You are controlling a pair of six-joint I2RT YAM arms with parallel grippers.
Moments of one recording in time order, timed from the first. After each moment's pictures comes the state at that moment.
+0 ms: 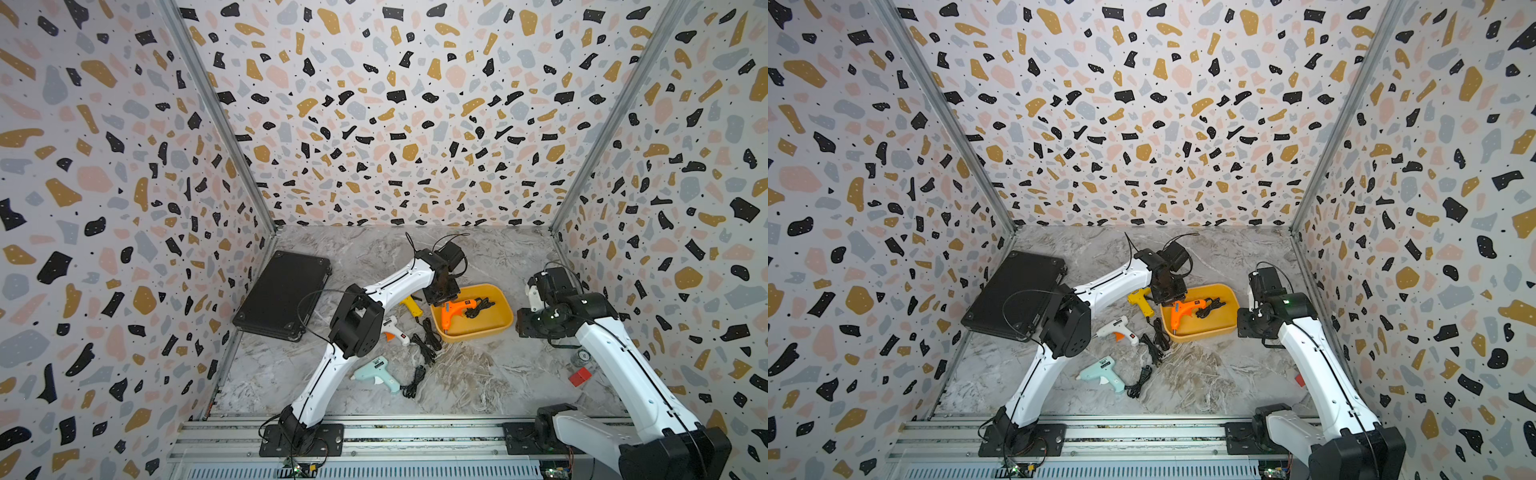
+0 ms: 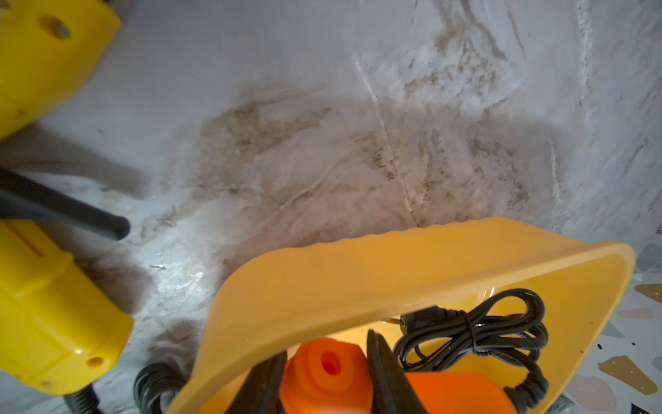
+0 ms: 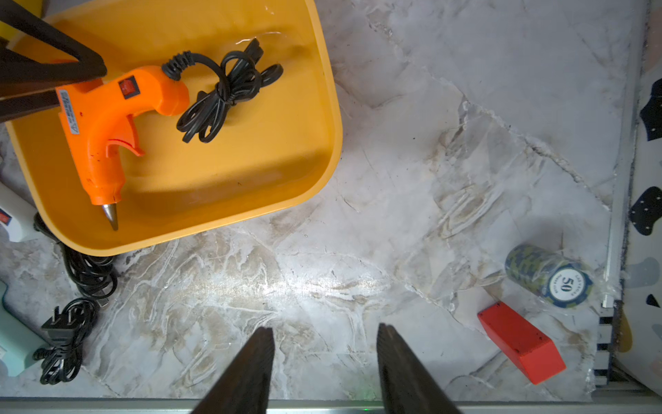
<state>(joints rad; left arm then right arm) -0.79 2.39 2.16 -1.01 0.16 -1.02 0.19 1.09 1.03 -1.15 0.01 0.21</state>
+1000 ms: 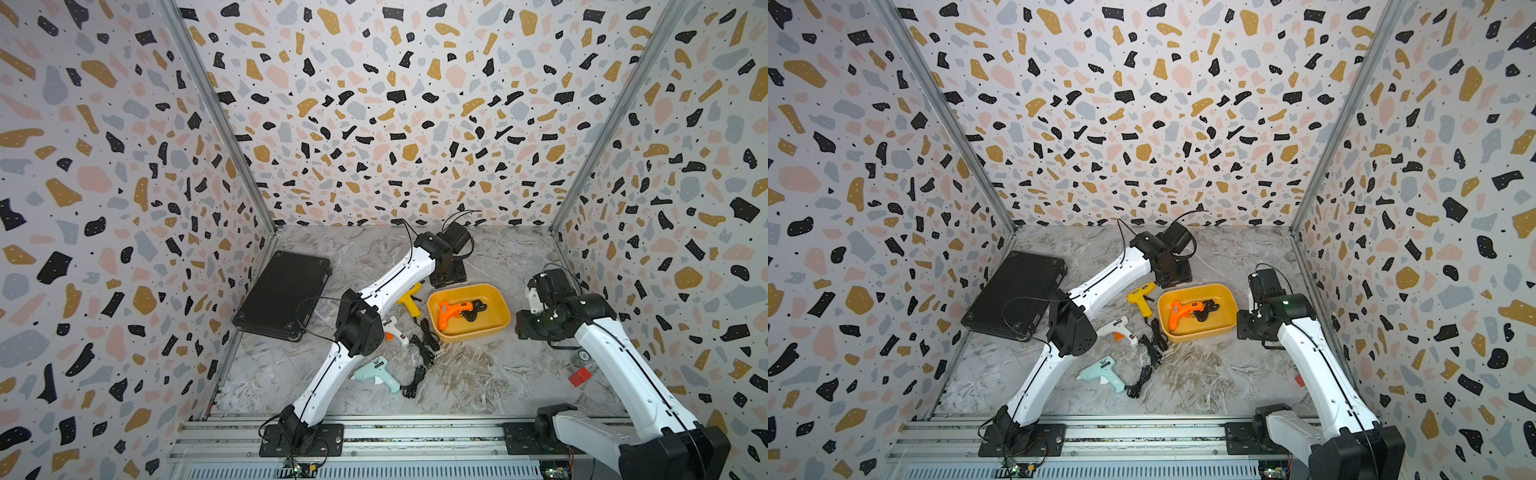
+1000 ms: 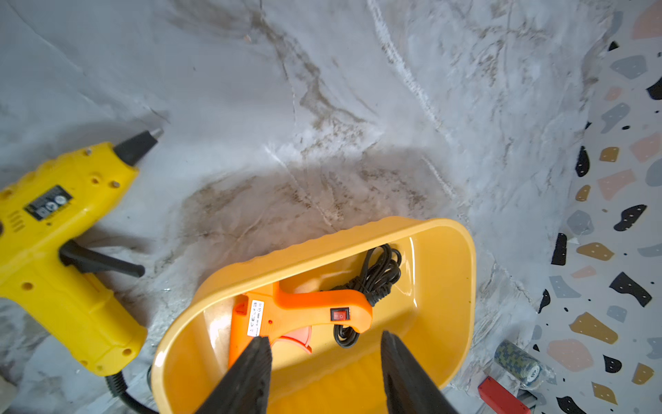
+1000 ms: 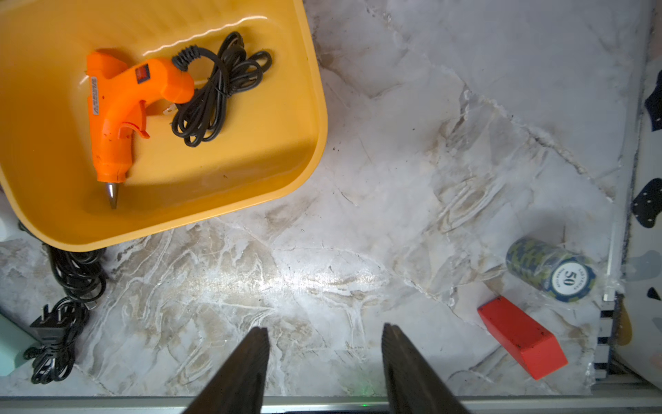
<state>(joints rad) -0.79 2.44 2.54 -1.19 0.08 -0.84 0.19 1.09 1.03 -1.16 0.02 0.20</state>
